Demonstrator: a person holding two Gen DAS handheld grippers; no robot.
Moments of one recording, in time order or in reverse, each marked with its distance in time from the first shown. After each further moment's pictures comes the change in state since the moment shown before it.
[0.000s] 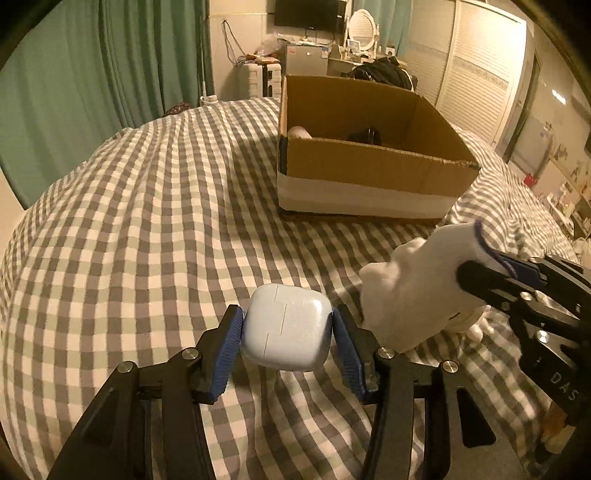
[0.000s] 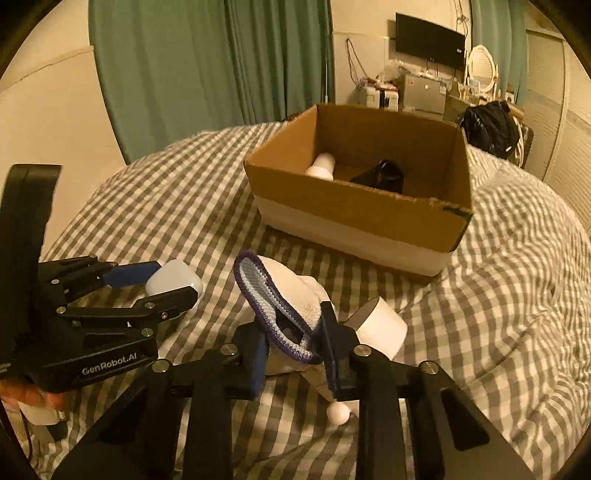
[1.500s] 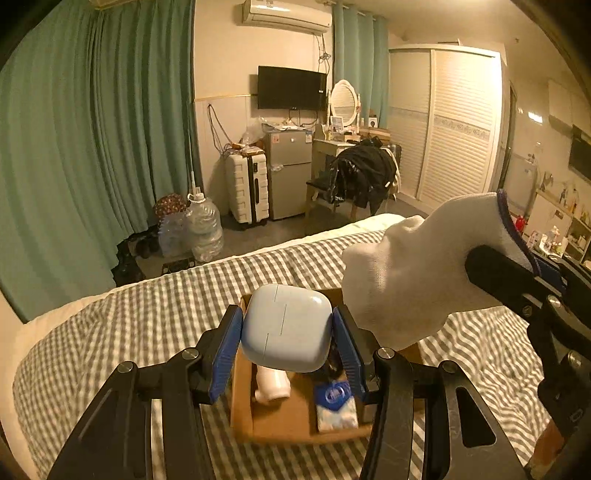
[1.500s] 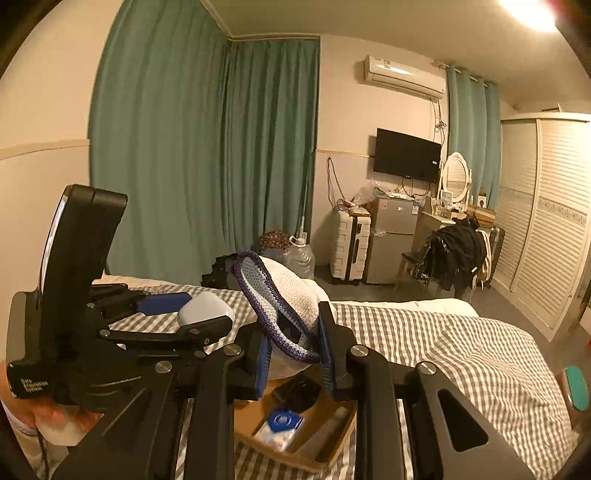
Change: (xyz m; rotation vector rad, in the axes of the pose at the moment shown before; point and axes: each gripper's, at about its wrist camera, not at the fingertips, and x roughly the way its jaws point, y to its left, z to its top) left arm -0.033 -0.056 0.219 0.057 -0.300 -0.013; right arm -0.084 -0.062 0.188 -0.067 -0.430 -0.103
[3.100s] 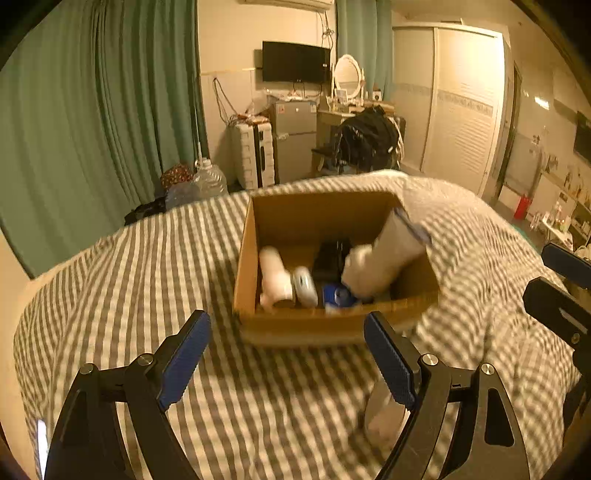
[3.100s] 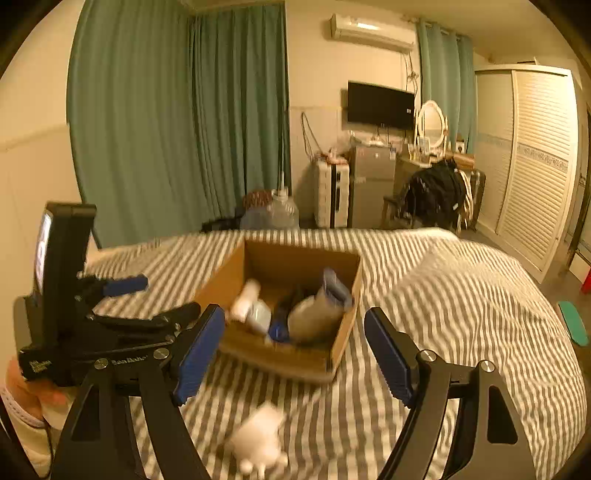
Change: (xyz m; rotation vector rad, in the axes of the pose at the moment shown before) left arm -0.046 -0.005 -0.120 -0.003 0.101 0.028; right arm -0.070 0.002 -0.093 0.108 0.176 -0.059
